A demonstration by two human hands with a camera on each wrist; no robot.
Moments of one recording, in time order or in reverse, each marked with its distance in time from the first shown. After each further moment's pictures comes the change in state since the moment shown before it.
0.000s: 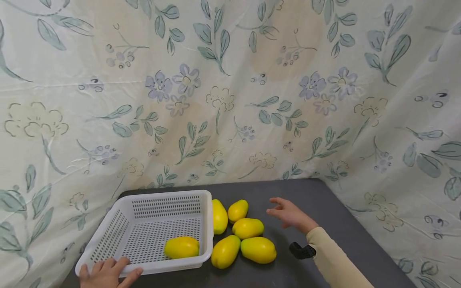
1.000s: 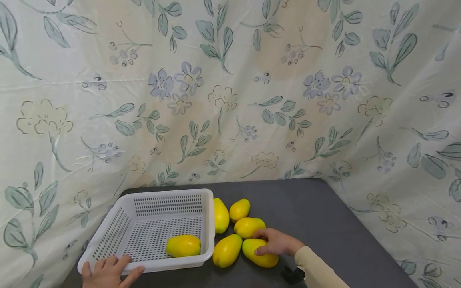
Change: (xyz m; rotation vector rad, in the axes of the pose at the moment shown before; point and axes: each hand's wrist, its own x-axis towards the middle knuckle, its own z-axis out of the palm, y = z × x) left_hand 0.000 0.003 -0.003 0.011 -0.041 -0.013; right_hand 0.123 0.174 0.071 -0.069 -0.450 -0.161
